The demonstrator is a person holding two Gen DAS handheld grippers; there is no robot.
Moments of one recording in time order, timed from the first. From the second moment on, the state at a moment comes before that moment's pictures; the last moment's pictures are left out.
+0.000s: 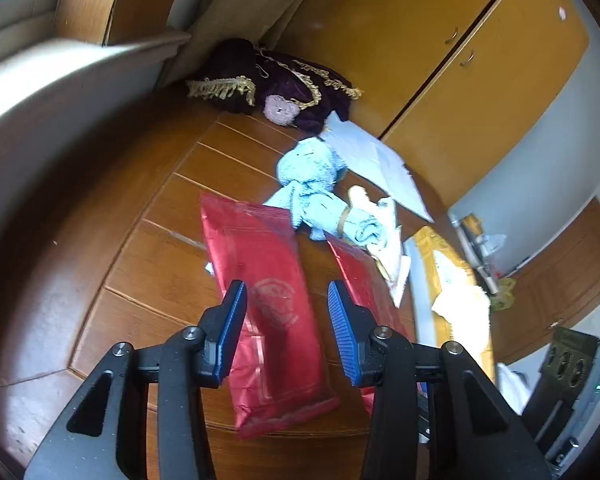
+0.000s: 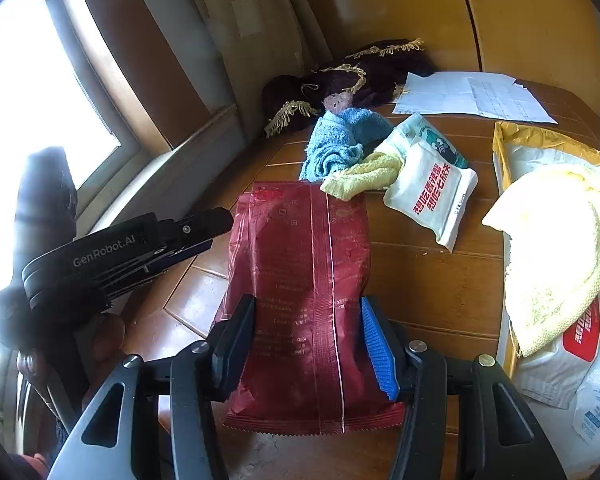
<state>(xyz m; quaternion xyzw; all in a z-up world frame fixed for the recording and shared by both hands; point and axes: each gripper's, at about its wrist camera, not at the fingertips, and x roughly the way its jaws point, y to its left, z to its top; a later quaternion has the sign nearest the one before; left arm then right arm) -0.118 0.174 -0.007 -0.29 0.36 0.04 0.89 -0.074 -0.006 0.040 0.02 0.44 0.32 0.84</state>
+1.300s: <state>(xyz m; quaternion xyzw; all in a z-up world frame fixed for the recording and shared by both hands) -0.117 0.174 -0.007 -0.26 0.38 0.00 0.88 -0.067 -0.050 0.062 0.10 0.39 0.31 0.86</state>
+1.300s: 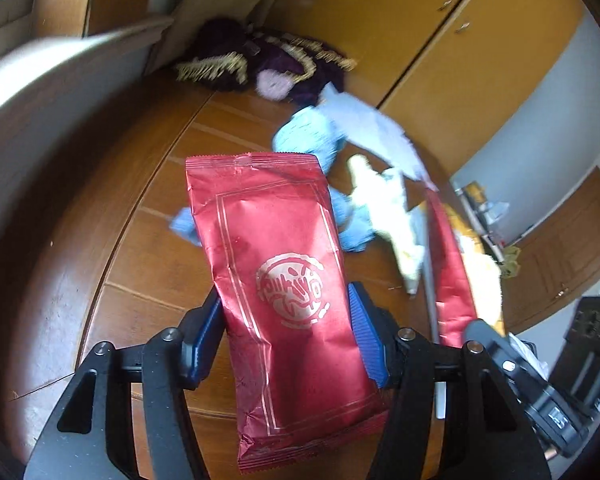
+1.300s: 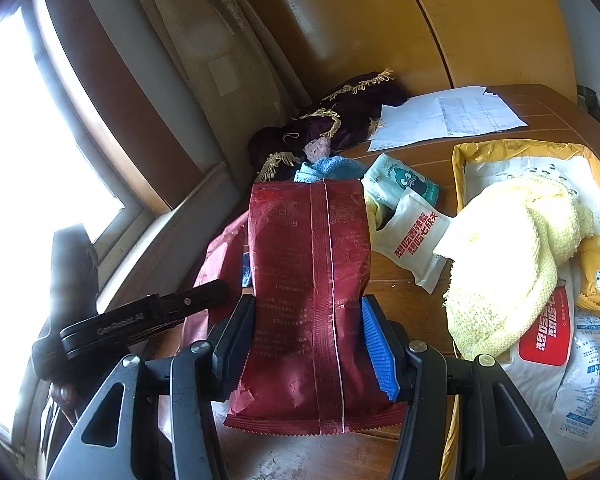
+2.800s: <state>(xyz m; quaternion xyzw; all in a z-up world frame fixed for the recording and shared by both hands) 0.052 -0.035 0.010 -0.22 0.46 -0.19 0.84 0.022 -0.224 0.048 0.16 0.43 0.07 0.89</state>
